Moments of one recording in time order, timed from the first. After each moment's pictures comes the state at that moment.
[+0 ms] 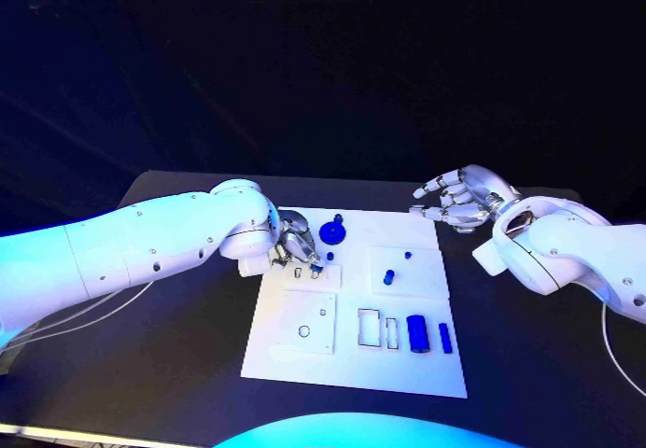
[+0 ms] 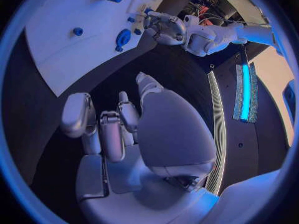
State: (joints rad) left arm 1.22 -0.71 -0.02 1.42 -0.87 0.19 -0.59; left_hand 1.20 -0.20 0.81 0.26 0.10 0.78 0.08 0.87 0.50 1.22 0.00 1.23 0.97 1.47 -0.05 1.53 1.31 0.14 1.19 0.05 1.33 0.97; right arm 1.33 -0.88 -0.17 1.59 -0.80 -0.48 -0.09; right_hand 1.42 -0.16 0.14 0.29 0.28 0.85 0.17 0.21 0.34 1.31 0.08 1.30 1.23 1.47 0.00 1.52 1.31 0.08 1.36 0.11 1.16 1.25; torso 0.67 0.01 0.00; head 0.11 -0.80
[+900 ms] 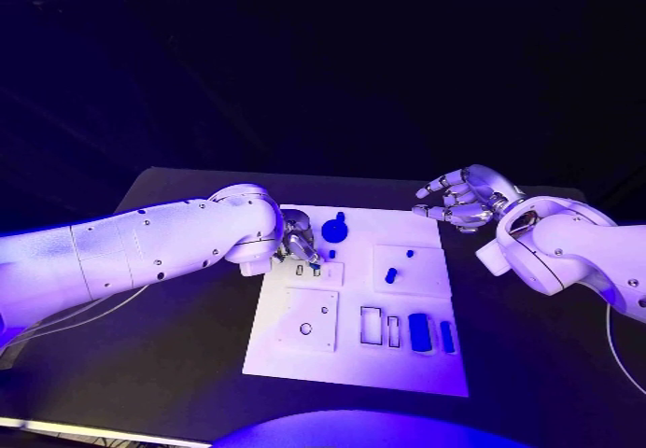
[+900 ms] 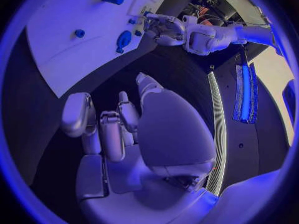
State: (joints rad) left arm 1.22 -0.71 -0.04 1.46 -1.04 0.14 -0.60; left_hand 1.14 -0.23 0.82 0.24 0.10 0.80 0.08 0.93 0.50 1.29 -0.04 1.25 1.00 1.47 -0.08 1.55 1.31 0.12 1.25 0.03 1.36 1.04; right arm 1.33 -0.88 -0.17 1.59 -0.81 -0.47 -0.09; right_hand 1.42 -0.16 0.15 0.29 0.28 0.85 0.17 0.22 0.34 1.30 0.08 1.30 1.23 1.47 0.00 1.52 1.31 0.08 1.35 0.11 1.16 1.24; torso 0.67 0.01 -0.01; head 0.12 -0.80
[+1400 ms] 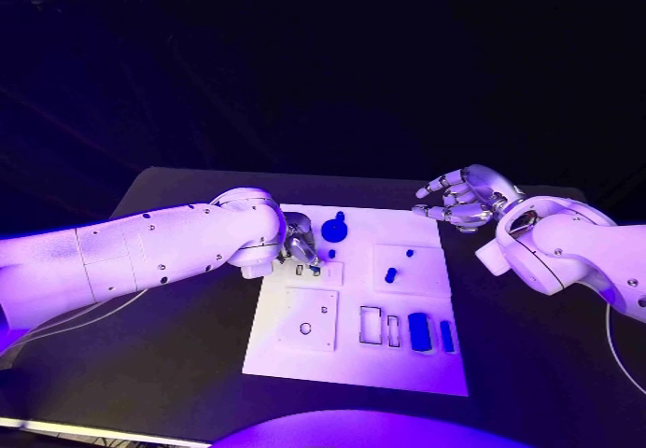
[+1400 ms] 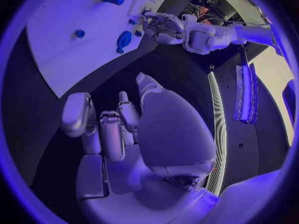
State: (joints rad) left arm 1.21 -0.70 -0.05 1.46 -1.07 0.14 -0.61; left_hand 1.13 -0.23 0.82 0.24 0.10 0.80 0.07 0.93 0.51 1.30 -0.04 1.25 1.00 1.47 -0.08 1.55 1.31 0.12 1.25 0.03 1.36 1.04; right arm 1.33 -0.88 -0.17 1.59 -0.81 -0.47 -0.09; right_hand 1.42 -0.16 0.15 0.29 0.28 0.85 0.17 0.22 0.34 1.30 0.08 1.30 1.23 1.47 0.00 1.52 1.31 0.08 1.35 0.11 1.16 1.24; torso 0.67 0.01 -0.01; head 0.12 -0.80
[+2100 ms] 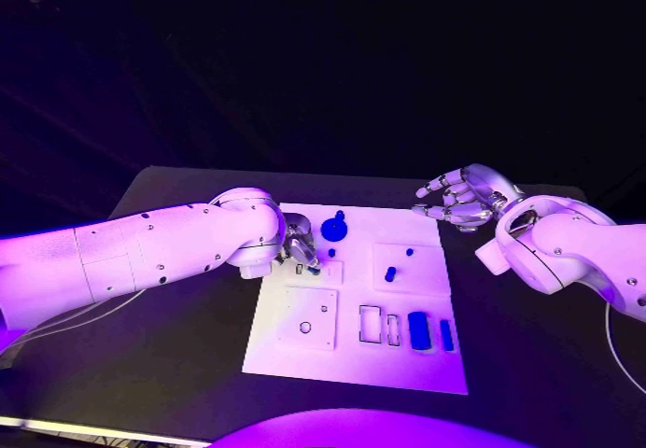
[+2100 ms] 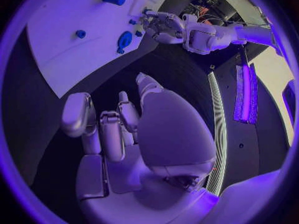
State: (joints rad) left arm 1.21 -0.71 -0.05 1.46 -1.07 0.16 -0.61; left_hand 1.12 -0.24 0.87 0.19 0.10 0.81 0.07 0.93 0.51 1.30 -0.04 1.25 1.00 1.47 -0.08 1.55 1.31 0.12 1.25 0.03 1.36 1.04; right arm 1.33 -0.88 -0.17 1.59 -0.81 -0.47 -0.09; right_hand 1.42 -0.16 0.15 0.29 0.28 0.85 0.17 0.22 0.34 1.30 0.08 1.30 1.23 1.47 0.00 1.52 1.31 0.08 1.35 0.11 1.16 1.24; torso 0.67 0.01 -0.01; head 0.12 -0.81
